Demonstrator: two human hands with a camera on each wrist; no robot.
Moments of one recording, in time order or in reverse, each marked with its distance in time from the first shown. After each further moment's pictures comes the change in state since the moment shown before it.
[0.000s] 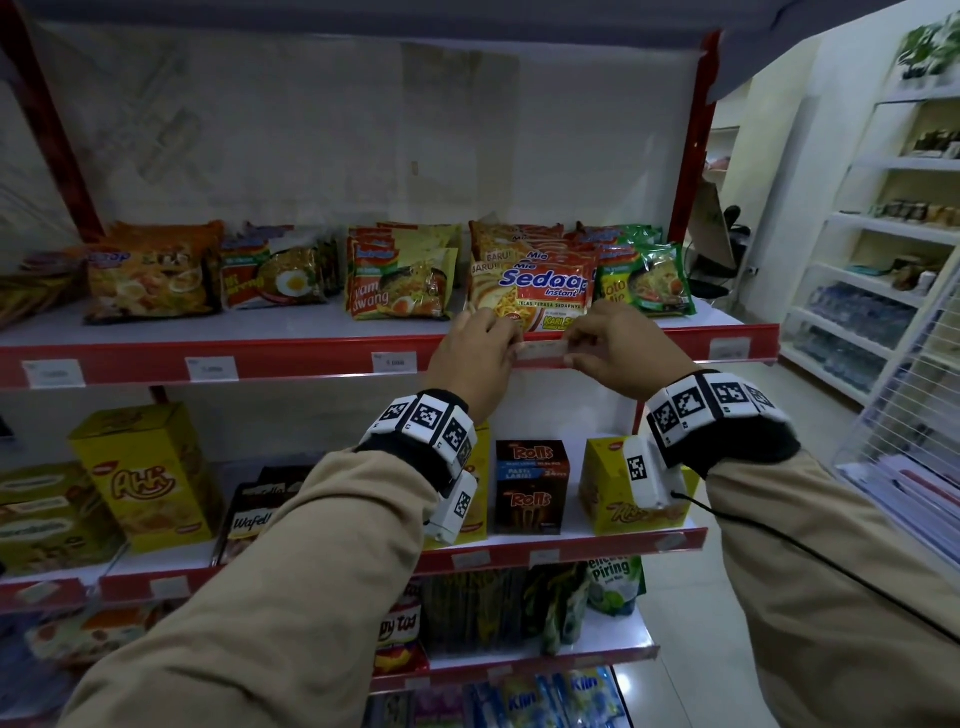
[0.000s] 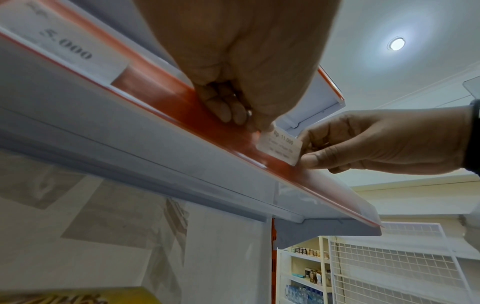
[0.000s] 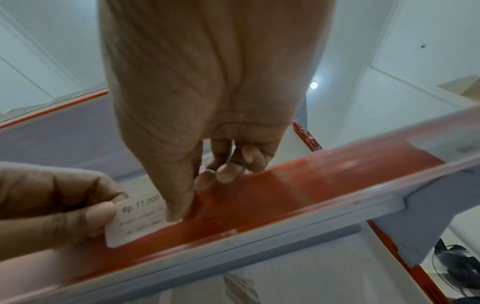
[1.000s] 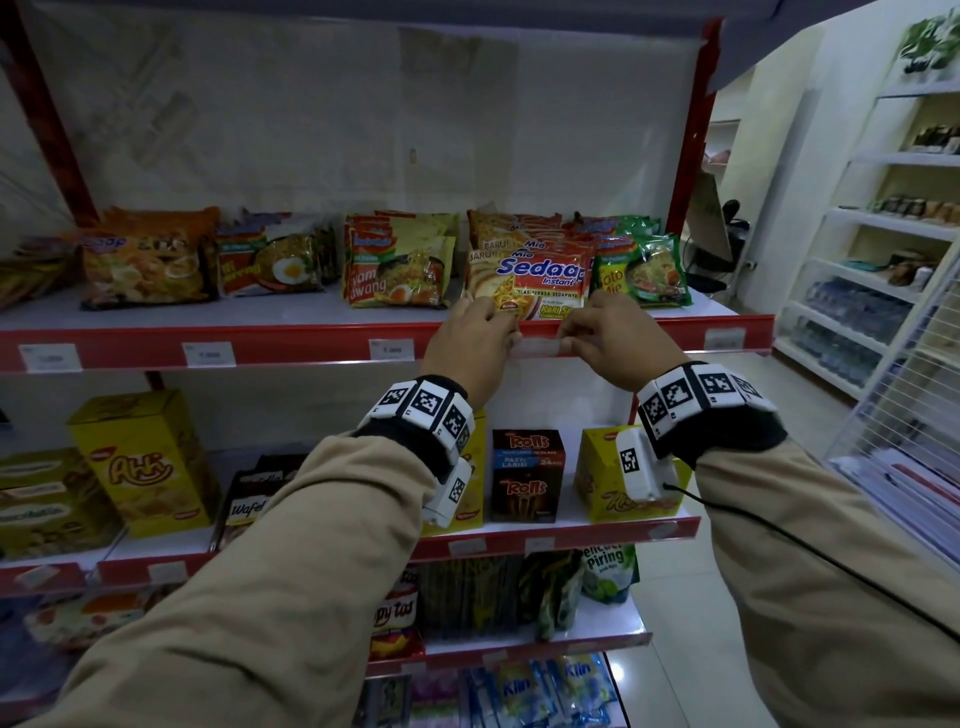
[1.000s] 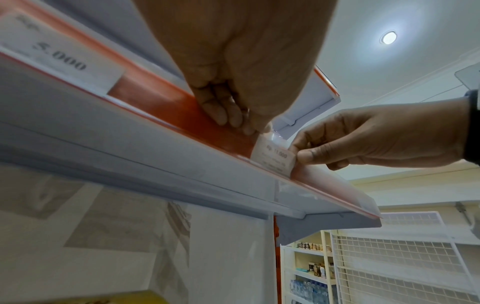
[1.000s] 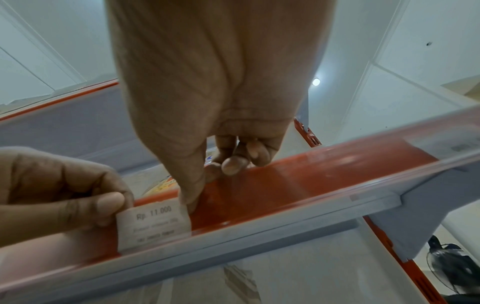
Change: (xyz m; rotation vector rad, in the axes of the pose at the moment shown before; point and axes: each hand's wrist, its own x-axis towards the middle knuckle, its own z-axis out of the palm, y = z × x) left_hand 0.002 0.002 -0.001 0.087 -0.059 -0.016; right_hand -0.002 -0.004 0.003 -0.038 -0.022 0.050
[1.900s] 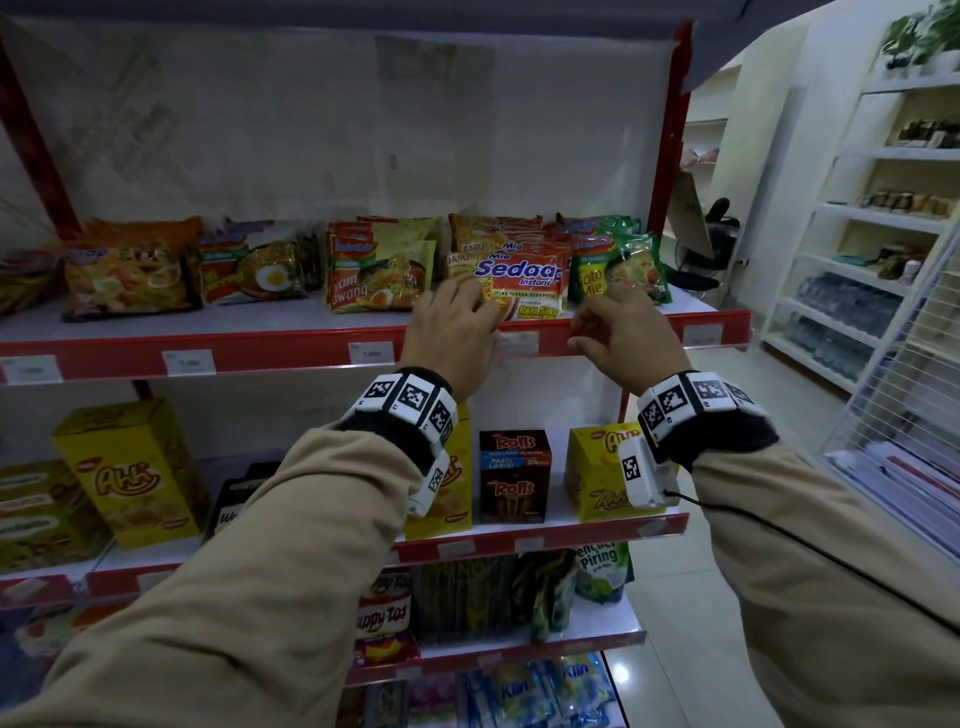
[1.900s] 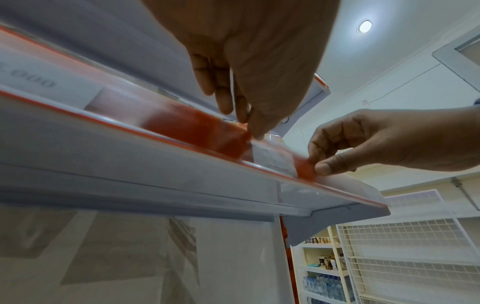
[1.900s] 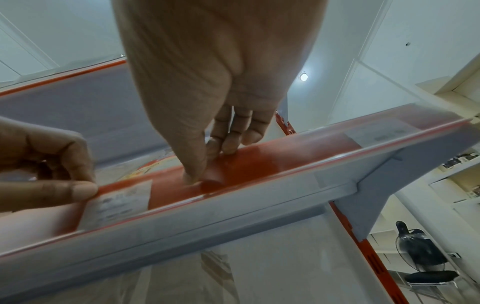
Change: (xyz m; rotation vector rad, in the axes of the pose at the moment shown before) left_hand 0.001 0.007 -0.007 0.271 0.205 0.119; right_hand -0.015 0.030 0.006 0.106 0.256 0.065
